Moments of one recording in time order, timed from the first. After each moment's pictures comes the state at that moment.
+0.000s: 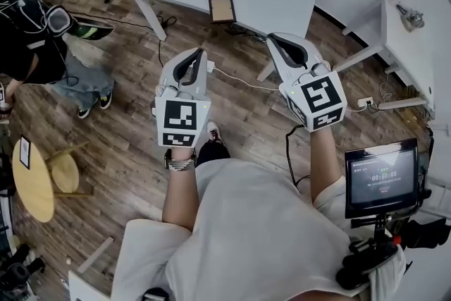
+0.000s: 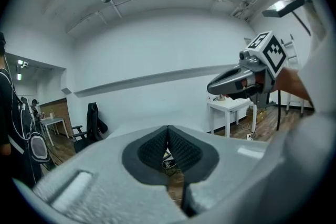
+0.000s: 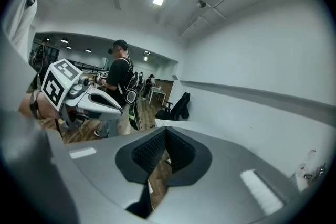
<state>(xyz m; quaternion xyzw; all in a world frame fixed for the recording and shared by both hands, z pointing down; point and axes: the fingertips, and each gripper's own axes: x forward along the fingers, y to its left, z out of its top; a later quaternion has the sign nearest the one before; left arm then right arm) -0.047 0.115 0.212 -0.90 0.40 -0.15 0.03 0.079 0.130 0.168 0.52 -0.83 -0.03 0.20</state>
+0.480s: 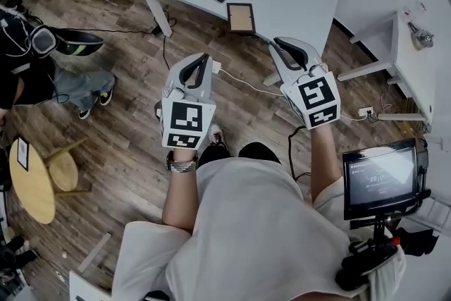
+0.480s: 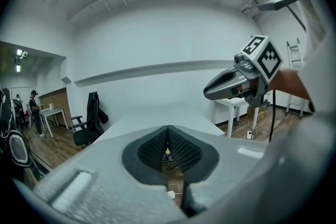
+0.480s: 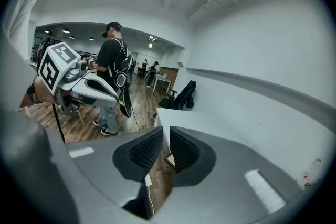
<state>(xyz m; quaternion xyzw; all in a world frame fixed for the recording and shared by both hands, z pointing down) -0.083 0.047 0.244 -0.90 0.40 -0.17 0.00 0.050 0.045 0.218 0.50 -0.82 -0.01 0.27</state>
